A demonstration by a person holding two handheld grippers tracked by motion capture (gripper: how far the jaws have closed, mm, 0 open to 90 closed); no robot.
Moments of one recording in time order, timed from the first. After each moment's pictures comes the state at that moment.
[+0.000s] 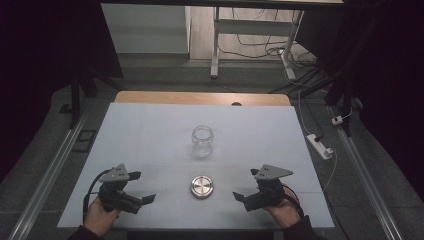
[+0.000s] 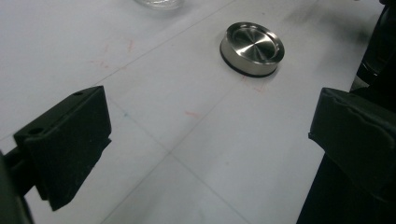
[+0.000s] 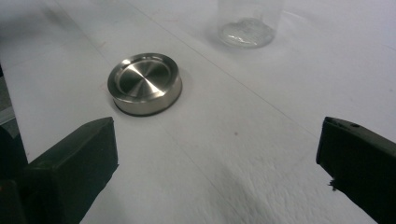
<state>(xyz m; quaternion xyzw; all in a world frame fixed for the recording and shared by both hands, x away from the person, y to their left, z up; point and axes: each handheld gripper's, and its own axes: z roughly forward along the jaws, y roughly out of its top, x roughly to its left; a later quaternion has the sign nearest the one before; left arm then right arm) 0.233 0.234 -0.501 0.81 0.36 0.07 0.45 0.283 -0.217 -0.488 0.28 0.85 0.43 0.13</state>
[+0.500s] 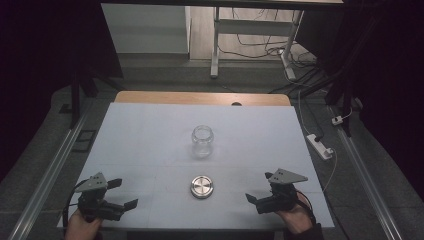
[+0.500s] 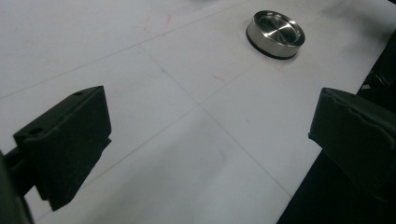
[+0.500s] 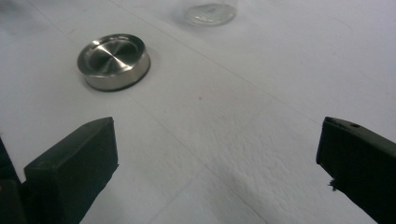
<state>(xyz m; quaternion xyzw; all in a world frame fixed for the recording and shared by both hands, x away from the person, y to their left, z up) 0.204 0.276 -0.512 0.78 0.42 0.08 0.45 0.272 -0.251 -0.490 0.32 0.83 0.42 0.16</state>
